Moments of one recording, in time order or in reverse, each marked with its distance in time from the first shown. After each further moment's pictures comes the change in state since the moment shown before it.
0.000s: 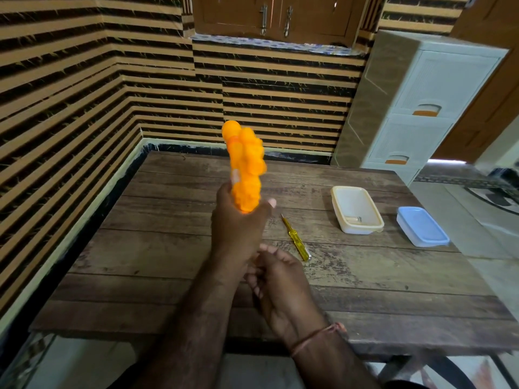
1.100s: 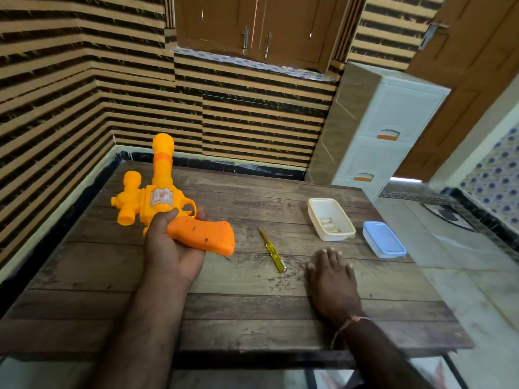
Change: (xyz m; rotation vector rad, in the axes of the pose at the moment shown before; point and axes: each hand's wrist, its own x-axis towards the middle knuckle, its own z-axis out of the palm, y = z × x) left_hand 0.026 -0.021 -0.043 -1.302 0.051 -0.404; right_hand 0.048 -0.051 -0.144 -1.908 0.357 -0.312
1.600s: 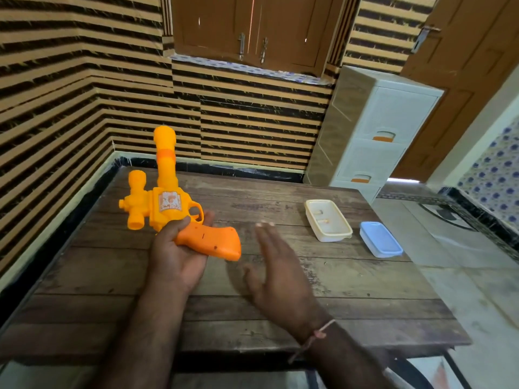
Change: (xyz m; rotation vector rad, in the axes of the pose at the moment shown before) left_hand -0.006 -0.004 -0.004 0.079 -0.132 -0.023; right_hand -0.050 -0.098 -0.051 0.391 0.279 -0.517
